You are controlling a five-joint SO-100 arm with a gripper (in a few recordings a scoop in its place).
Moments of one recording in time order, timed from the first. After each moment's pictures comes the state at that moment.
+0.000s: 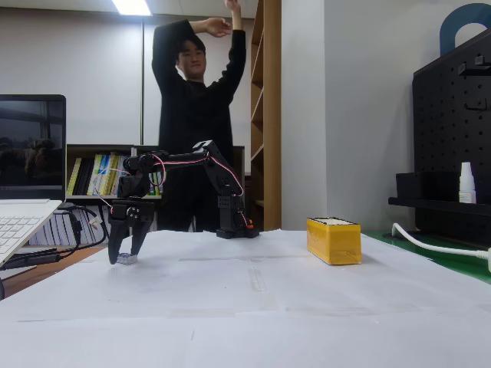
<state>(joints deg) 49.1 125.9 123.1 72.4 -14.2</state>
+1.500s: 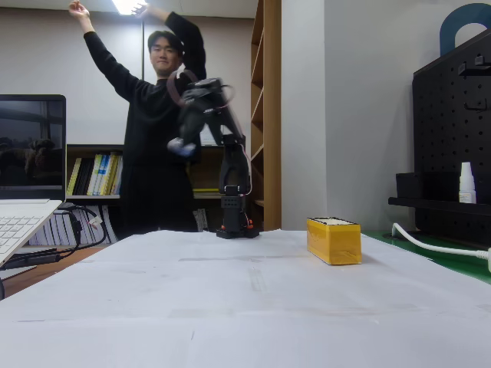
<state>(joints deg) 18.3 74.5 127.0 100.6 -57.6</state>
